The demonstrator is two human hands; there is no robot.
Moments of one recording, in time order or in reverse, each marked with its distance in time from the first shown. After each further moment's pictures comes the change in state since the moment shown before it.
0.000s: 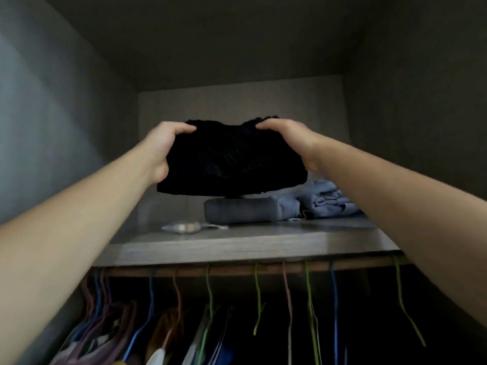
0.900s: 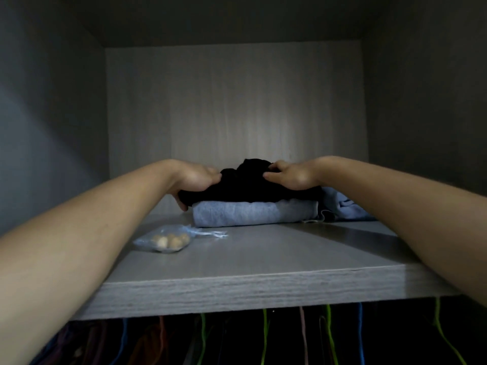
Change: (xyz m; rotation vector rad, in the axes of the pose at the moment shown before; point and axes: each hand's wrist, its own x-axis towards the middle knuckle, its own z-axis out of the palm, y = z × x) left_hand 0.105 -0.094 0.025 1.026 -0.412 -0.265; right_hand 0.090 0.101 0.008 -0.985 -0.273 0.347
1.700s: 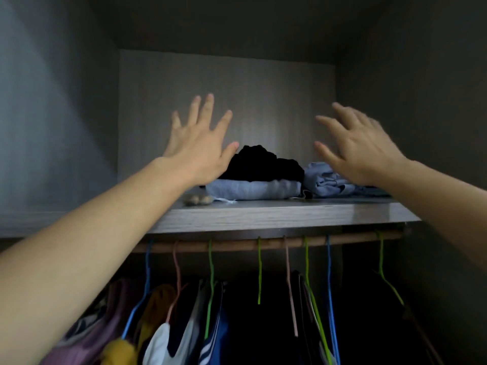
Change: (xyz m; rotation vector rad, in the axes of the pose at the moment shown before) left_hand -0.124 -0.006 0.017 0.658 0.936 0.408; right_hand -0.187 0.019 -0.005 -0.585 0.845 -0.097
